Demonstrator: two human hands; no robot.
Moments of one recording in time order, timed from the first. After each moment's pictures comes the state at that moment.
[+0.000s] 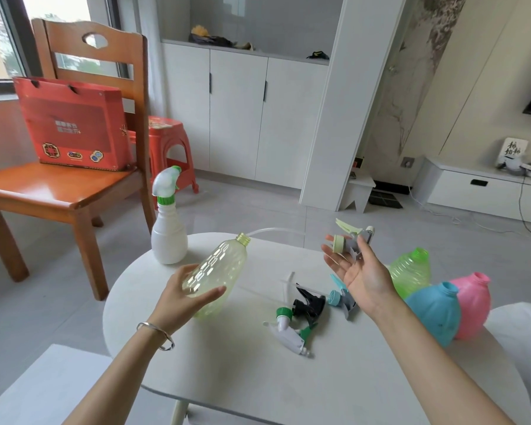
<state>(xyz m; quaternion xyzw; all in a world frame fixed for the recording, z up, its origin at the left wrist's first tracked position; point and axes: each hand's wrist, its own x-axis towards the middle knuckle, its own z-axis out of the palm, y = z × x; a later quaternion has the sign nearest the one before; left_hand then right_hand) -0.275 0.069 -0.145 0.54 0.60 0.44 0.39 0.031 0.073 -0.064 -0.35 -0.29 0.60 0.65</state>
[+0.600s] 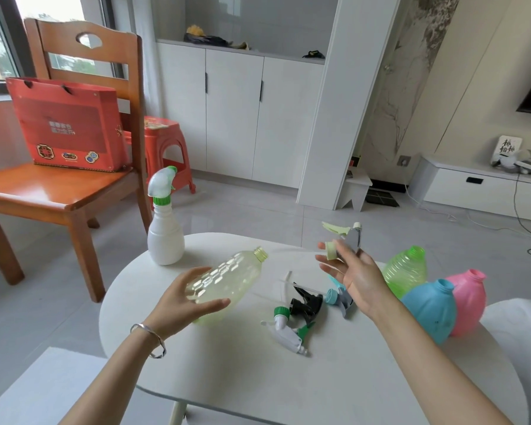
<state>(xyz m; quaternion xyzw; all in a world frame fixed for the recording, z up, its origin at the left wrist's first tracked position) -0.275 0.059 -0.133 0.60 0.56 0.40 0.41 0.033 0.075 -0.072 -0.44 -0.38 0.55 0.60</state>
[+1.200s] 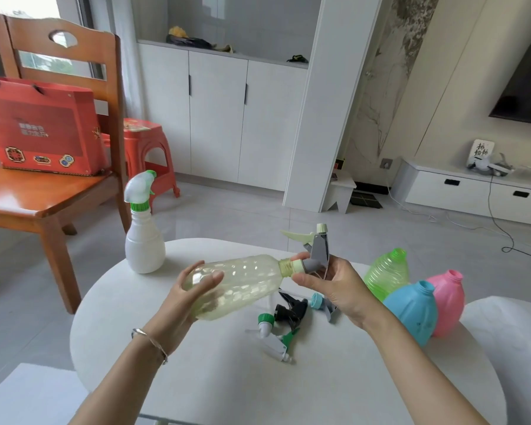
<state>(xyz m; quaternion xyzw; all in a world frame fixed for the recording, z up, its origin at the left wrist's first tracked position) -0.232 0.060 -0.112 0.42 0.40 0.50 0.64 0.032 0.053 -0.065 -0.42 -0.59 0.49 0.48</state>
